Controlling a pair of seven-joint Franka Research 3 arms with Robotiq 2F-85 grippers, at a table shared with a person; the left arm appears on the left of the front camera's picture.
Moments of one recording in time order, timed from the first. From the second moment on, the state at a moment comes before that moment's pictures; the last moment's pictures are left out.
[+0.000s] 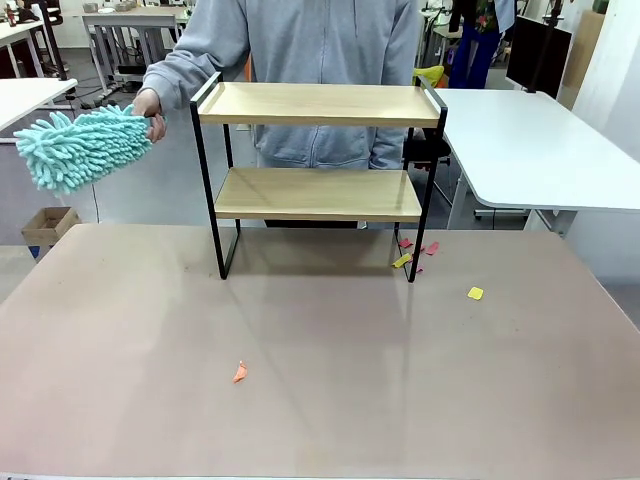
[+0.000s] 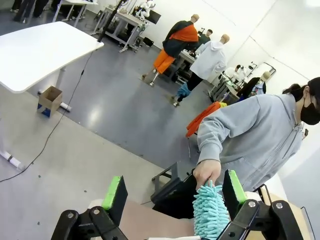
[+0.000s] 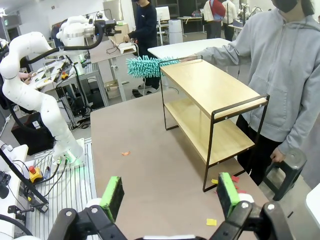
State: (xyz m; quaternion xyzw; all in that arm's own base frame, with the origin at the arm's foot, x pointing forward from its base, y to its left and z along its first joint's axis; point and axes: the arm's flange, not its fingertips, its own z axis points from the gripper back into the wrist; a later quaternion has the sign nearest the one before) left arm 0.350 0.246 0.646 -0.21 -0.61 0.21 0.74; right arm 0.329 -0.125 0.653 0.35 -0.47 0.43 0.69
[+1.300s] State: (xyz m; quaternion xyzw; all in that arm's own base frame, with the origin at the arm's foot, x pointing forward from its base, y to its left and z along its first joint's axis) left arm 0.350 0.241 0.644 -0.20 -0.60 0.21 0.74; right arm 0.329 -0.125 0.654 0.35 -0.47 0.43 0.69
